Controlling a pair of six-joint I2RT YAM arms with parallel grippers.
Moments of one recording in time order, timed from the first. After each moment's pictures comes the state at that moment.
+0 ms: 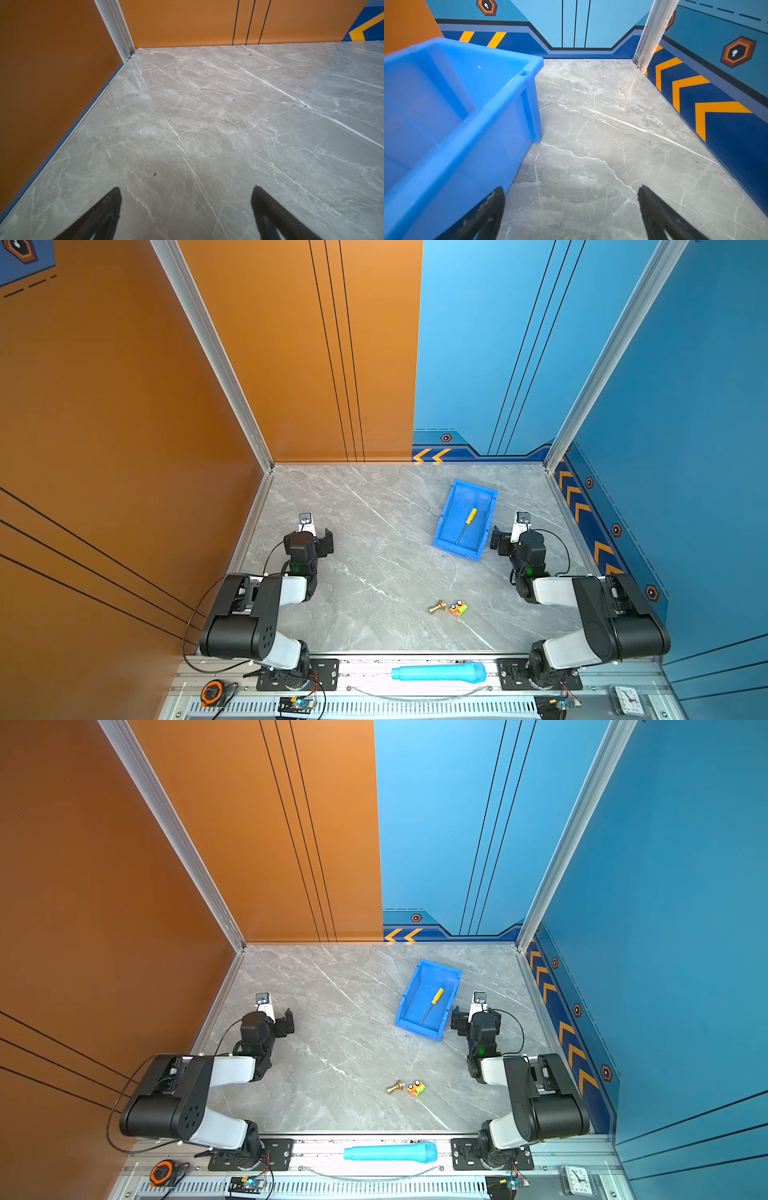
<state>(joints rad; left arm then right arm) -0.03 1.50 0.36 0.74 -0.22 -0.01 0.09 1.49 0.34 0.80 0.22 0.02</state>
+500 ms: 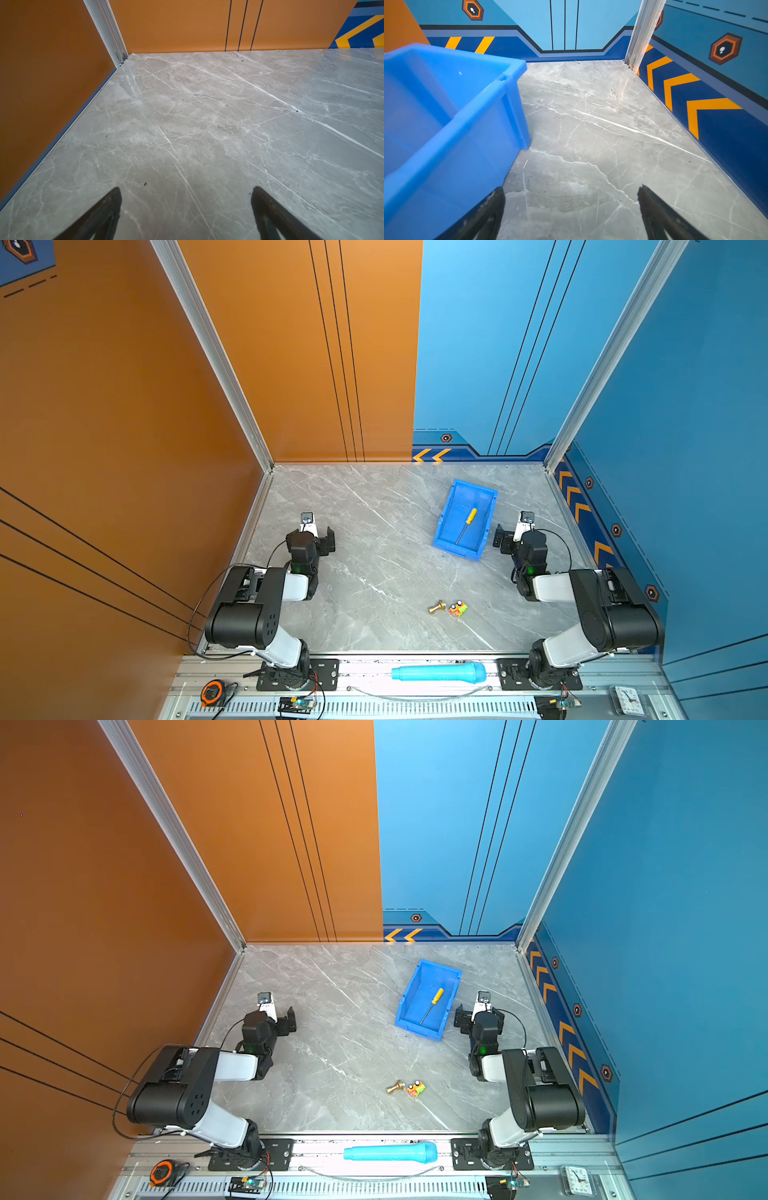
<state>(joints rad) -0.03 1.55 0.36 0.83 -0.20 -0.01 0.05 1.54 0.35 0.85 0.23 0.04</state>
